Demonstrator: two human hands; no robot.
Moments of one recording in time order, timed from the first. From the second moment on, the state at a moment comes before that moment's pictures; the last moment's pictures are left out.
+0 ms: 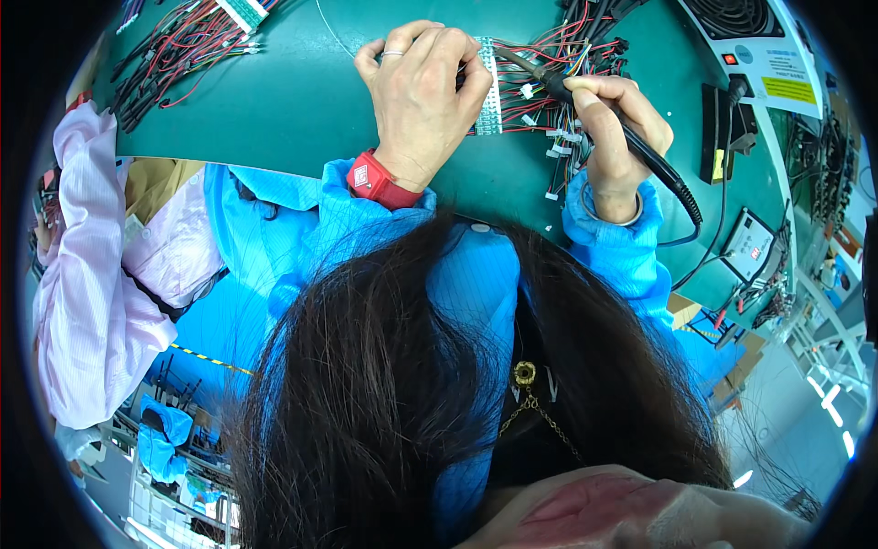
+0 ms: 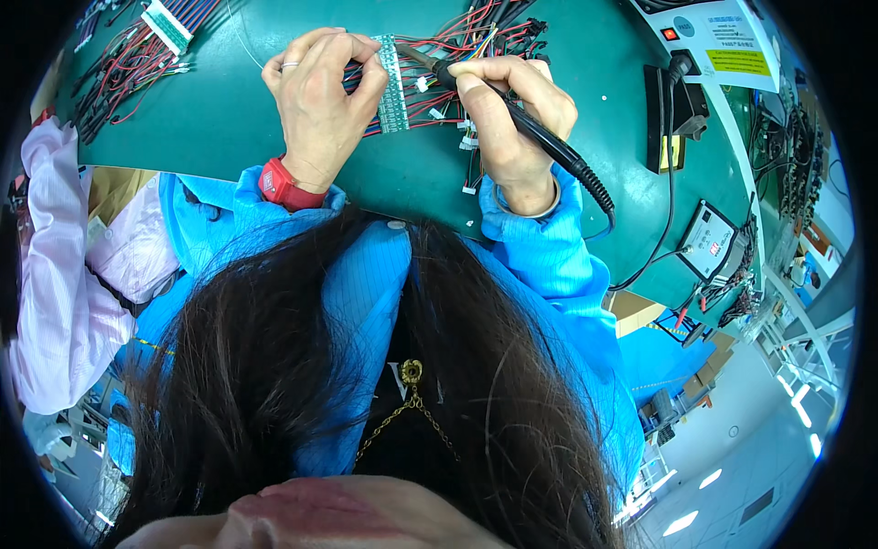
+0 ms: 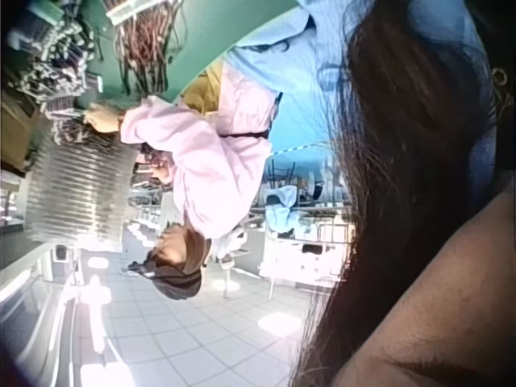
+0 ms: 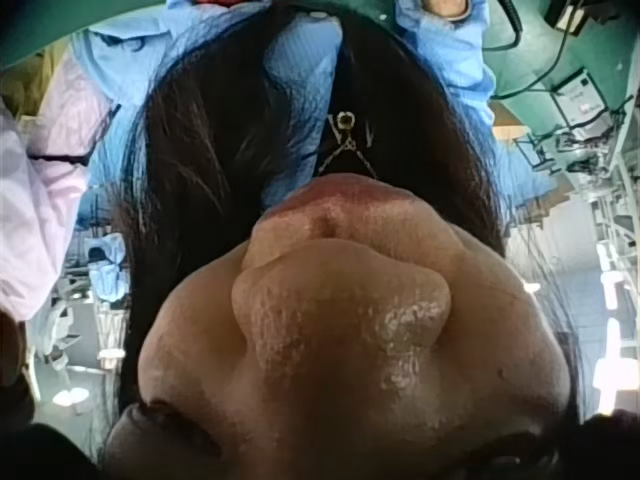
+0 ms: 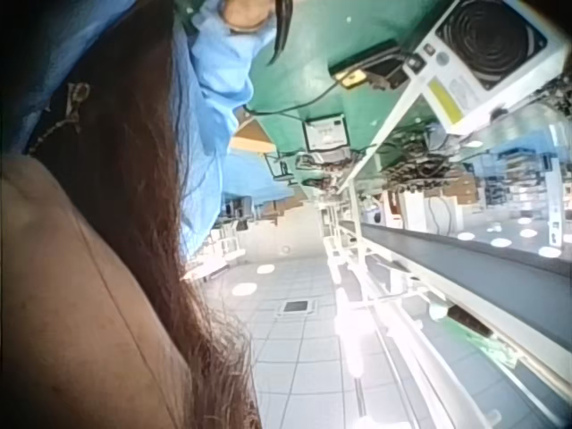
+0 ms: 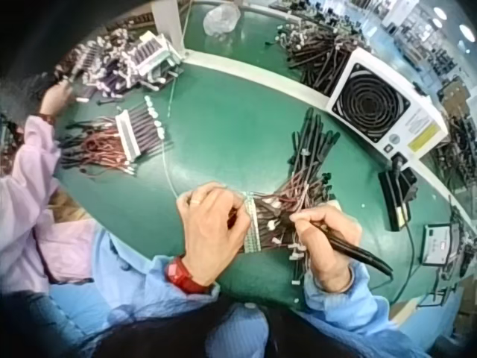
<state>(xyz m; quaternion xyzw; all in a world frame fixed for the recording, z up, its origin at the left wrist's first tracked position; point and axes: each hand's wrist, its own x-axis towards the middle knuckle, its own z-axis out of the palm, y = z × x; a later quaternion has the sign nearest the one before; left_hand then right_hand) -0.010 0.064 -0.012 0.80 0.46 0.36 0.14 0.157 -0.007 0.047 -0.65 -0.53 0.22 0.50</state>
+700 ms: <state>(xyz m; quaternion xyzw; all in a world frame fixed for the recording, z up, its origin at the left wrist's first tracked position) -0.016 0.061 0.000 0.74 0.39 0.53 0.11 0.159 -0.019 0.063 -0.57 -0.47 0.11 0.67</state>
